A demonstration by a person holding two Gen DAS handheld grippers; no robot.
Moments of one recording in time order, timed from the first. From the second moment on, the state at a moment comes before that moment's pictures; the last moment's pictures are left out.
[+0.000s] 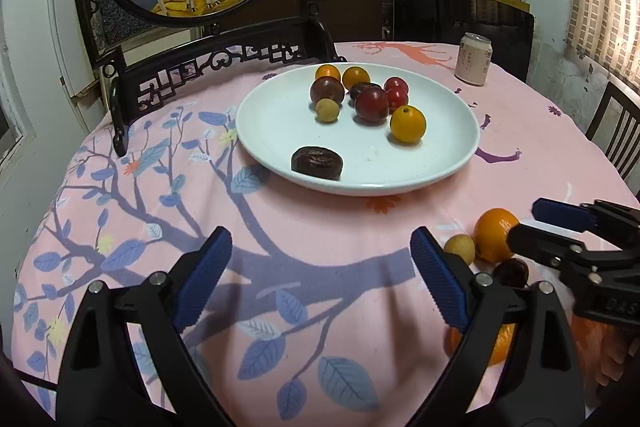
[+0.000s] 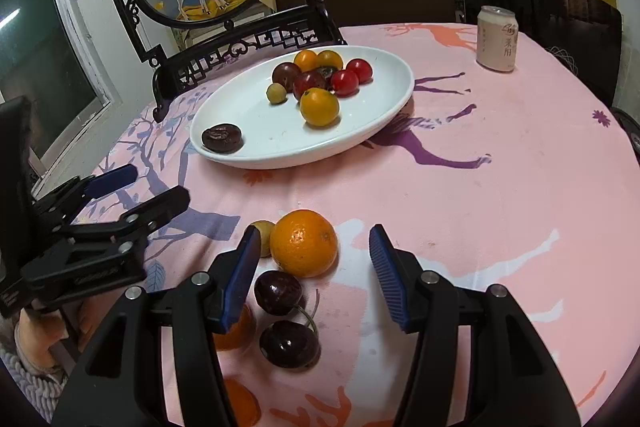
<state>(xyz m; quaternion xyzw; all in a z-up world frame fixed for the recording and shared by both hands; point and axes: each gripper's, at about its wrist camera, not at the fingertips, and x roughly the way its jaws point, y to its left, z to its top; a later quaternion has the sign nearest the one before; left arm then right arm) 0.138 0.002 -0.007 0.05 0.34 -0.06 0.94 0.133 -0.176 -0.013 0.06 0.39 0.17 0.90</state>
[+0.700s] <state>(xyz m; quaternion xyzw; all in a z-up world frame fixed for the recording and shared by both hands) 0.105 -0.023 -0.008 0.09 0.34 -0.10 0.93 0.145 -0.205 -0.016 0.06 0.39 0.09 0.92</state>
